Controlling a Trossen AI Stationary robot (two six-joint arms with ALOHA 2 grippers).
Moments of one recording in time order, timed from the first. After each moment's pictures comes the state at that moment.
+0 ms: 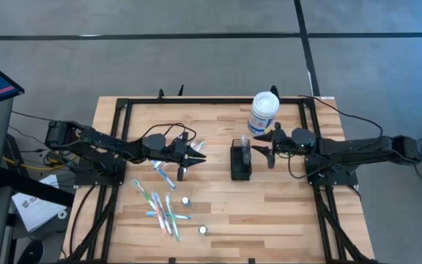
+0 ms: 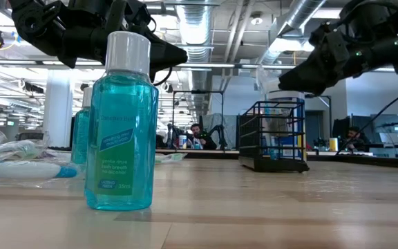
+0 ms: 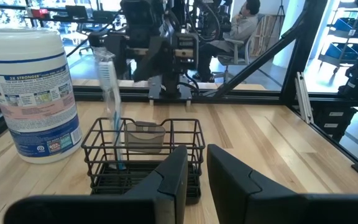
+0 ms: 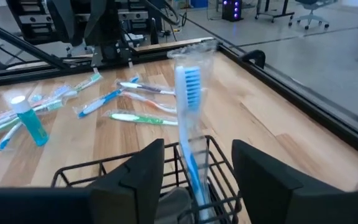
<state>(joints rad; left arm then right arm) 0.05 1.41 0.48 0.83 0.10 -0.04 -0.17 0.83 0.24 0.35 0.08 0.09</state>
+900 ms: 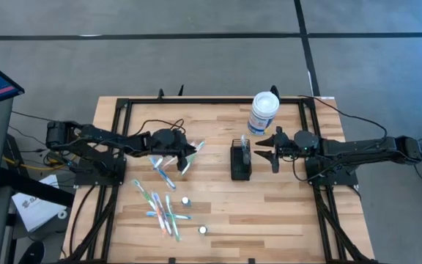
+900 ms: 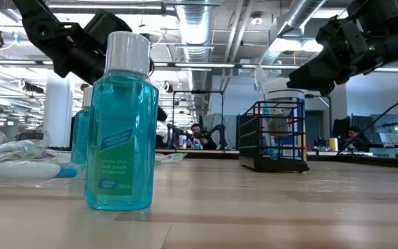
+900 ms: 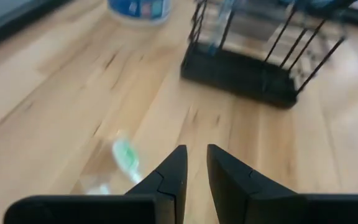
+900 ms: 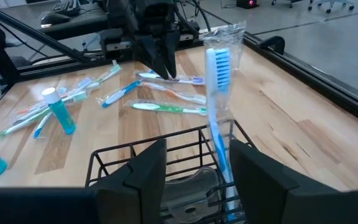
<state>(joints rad) 0.19 1.41 0.48 0.39 -0.03 -0.17 -0.11 0.74 0.24 0.23 0.08 0.14</state>
